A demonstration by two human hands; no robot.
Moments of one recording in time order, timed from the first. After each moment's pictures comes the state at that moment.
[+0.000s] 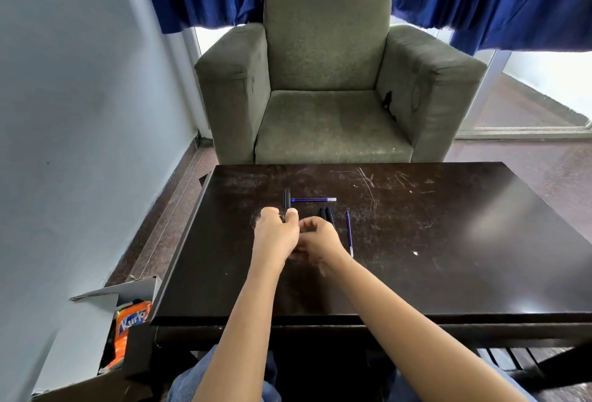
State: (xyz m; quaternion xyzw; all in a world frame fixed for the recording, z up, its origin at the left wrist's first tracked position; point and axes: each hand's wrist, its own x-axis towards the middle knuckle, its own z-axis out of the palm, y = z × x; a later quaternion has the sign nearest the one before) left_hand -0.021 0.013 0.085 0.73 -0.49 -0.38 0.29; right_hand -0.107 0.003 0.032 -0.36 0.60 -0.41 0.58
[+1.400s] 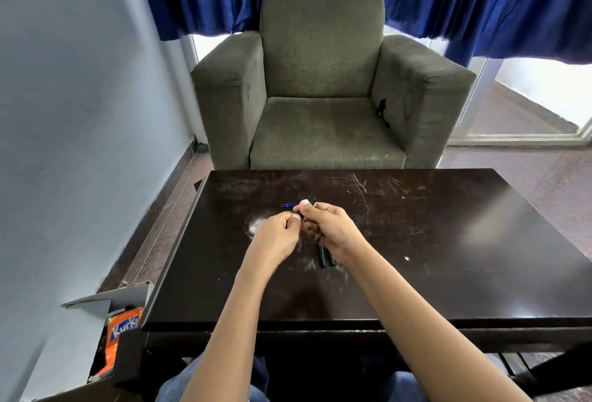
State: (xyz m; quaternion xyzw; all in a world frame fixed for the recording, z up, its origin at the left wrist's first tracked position) left_hand -0.022 0.010 0.080 0.65 -0.65 -0.32 0.24; right_hand -0.141 -0.005 0.058 -0.39 0.52 -0.48 0.60
